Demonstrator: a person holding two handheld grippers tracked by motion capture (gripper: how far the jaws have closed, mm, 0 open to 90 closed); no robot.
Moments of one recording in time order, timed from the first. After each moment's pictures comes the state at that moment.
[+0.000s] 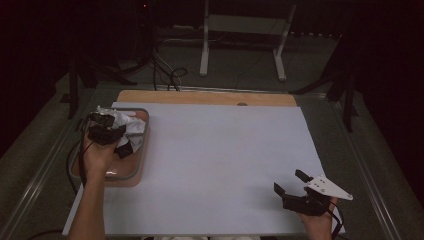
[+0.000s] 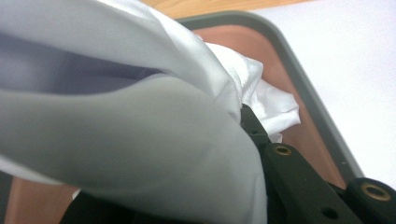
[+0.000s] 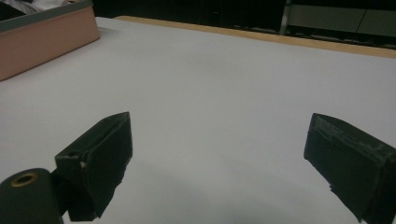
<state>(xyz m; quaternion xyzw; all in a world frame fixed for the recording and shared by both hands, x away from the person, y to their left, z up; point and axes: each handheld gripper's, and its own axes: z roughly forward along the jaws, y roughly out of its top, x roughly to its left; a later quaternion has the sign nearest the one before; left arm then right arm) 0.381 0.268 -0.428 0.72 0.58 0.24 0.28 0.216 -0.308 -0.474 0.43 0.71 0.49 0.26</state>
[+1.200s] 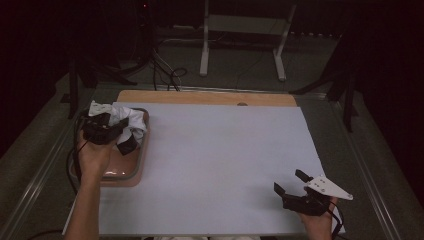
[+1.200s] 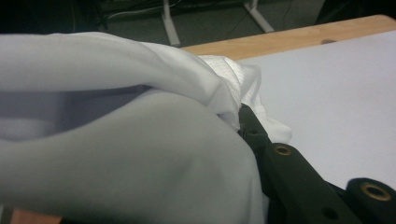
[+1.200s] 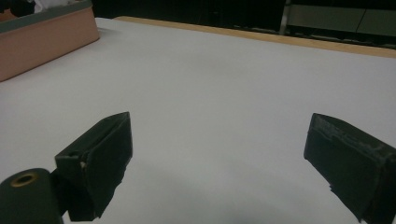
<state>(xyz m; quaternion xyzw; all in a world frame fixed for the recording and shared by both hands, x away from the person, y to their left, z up) 0.352 0.257 -0.386 0.72 0.52 0.26 0.38 0.217 -0.308 -0.474 0.43 0.71 0.49 0.26</state>
